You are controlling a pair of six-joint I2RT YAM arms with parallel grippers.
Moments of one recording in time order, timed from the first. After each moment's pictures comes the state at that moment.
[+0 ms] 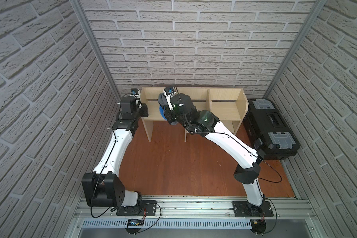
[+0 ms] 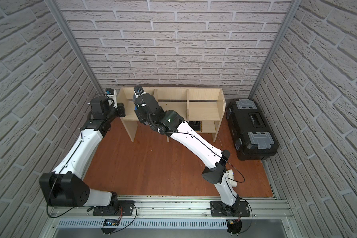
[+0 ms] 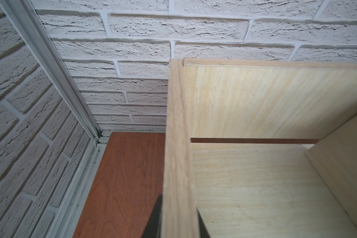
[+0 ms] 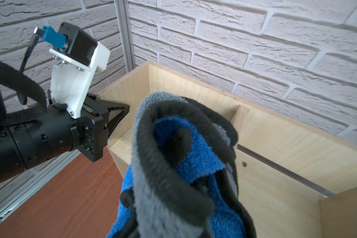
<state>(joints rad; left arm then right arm) 0.04 1.40 1.30 -0.27 0.02 -0.06 0.94 2.08 2.49 -0.83 0.44 0.13</state>
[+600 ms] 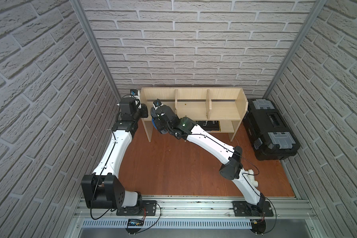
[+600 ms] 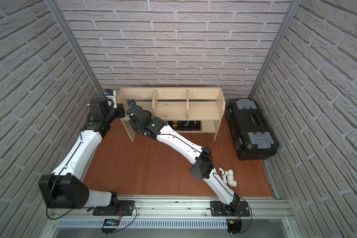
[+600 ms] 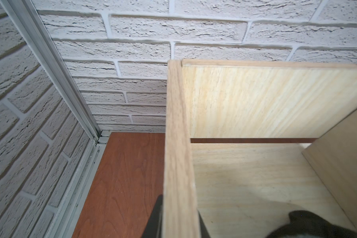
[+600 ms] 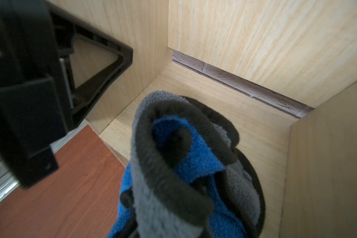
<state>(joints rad) 0.05 1.38 1.27 -0.26 0.03 -0.07 0.94 2.33 2.54 -0.77 0.41 0.19</state>
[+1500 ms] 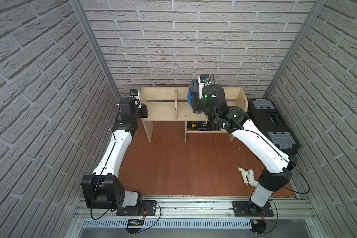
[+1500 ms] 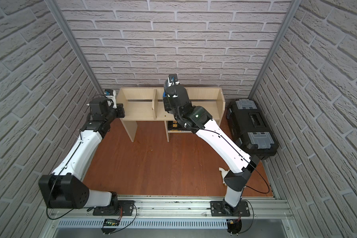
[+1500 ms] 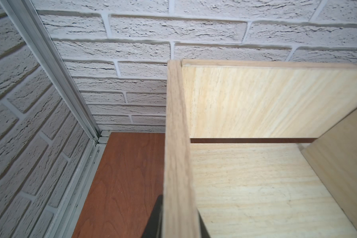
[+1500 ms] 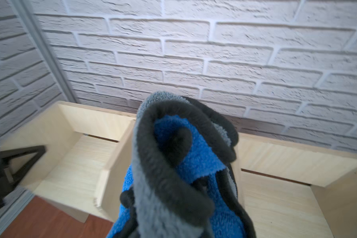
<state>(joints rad) 0.05 1.38 1.27 -0.26 0.03 -0.07 0.74 1.76 2.12 -0.71 0.57 0.19</state>
